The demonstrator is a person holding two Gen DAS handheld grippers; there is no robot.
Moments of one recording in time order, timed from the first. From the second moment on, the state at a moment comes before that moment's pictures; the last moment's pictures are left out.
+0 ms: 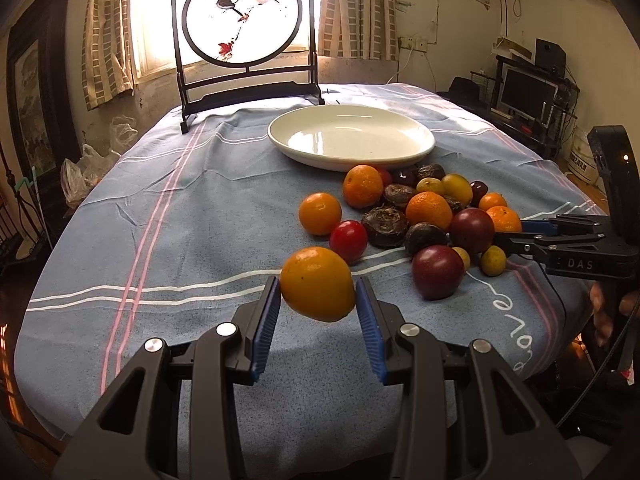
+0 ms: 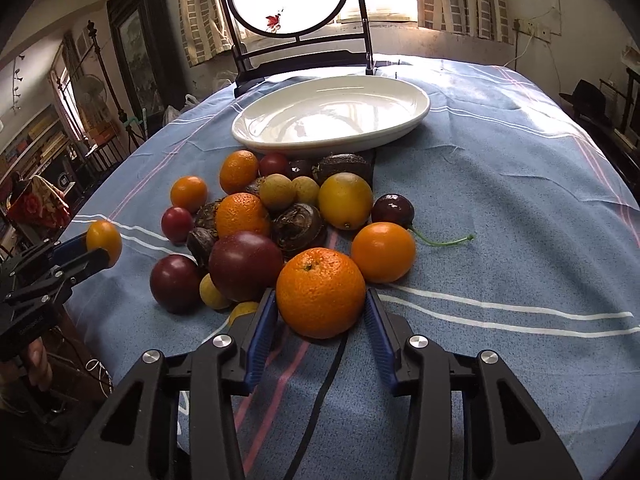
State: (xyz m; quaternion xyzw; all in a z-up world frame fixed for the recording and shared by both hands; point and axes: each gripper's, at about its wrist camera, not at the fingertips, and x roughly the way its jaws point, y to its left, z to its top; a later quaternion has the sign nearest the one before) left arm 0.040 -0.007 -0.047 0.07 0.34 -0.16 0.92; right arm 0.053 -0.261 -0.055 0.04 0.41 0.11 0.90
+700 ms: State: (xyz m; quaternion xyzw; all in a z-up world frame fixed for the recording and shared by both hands) left arm 0.231 -0.069 0.002 0.04 0.36 -0.20 0.91; right arm 0.226 -0.278 0.009 0.05 0.39 0.11 0.91
